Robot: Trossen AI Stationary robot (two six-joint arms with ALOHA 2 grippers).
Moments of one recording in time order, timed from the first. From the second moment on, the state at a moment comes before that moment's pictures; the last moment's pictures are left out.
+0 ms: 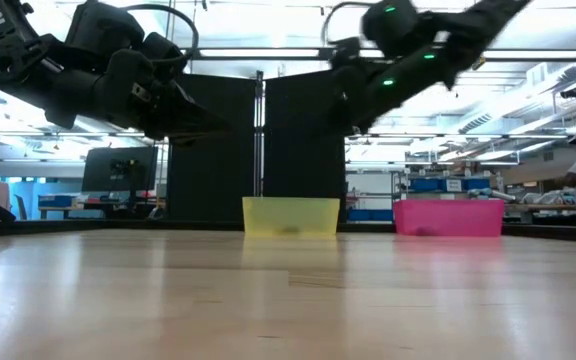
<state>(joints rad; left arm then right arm) 0.06 1.33 0.28 0.88 0.10 0.03 -0.21 1.57 0.85 0.25 0.05 -0.05</state>
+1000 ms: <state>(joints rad) 0.06 1.33 0.28 0.93 0.11 0.10 -0.09 0.73 0.04 0.57 0.06 0.01</state>
